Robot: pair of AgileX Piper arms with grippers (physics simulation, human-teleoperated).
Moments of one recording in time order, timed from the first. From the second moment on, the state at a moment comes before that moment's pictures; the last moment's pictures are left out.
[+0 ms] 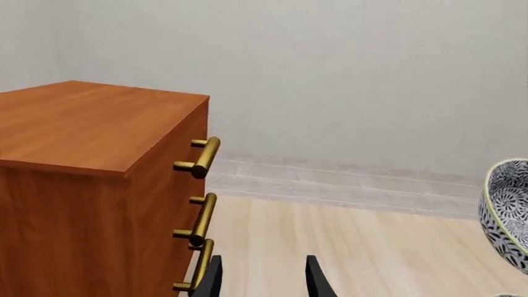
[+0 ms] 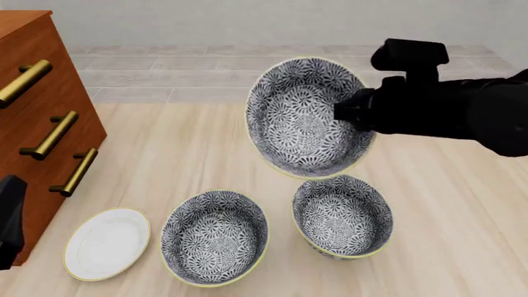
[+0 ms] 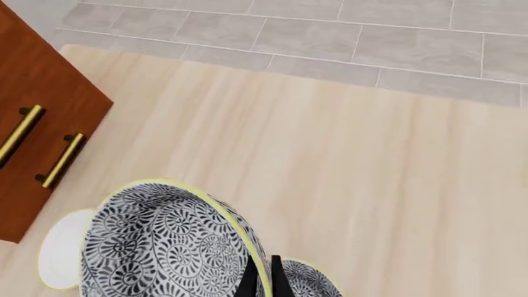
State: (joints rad) left arm 0.02 0.00 -0.07 -0.02 -0.11; right arm 0.48 1.23 -0.92 0.32 0.25
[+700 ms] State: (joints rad) left arm 0.02 0.00 -0.07 -0.01 -0.10; right arm 0.38 1.09 -0.76 0.33 0.26
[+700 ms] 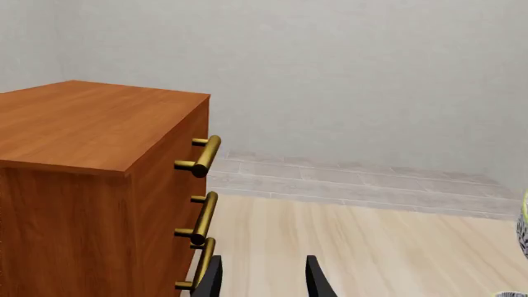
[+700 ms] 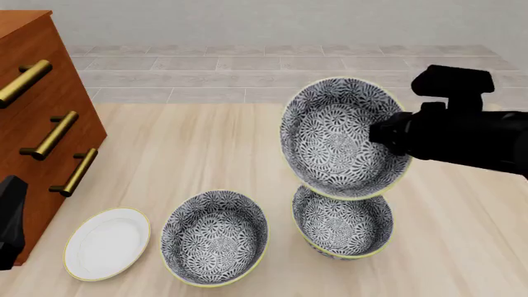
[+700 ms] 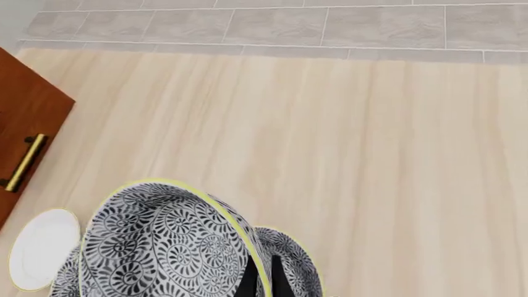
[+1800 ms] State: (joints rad) left arm 0.02 0.00 -0.07 -0.02 -0.10; right arm 0.35 1.14 -0.57 0.18 0.29
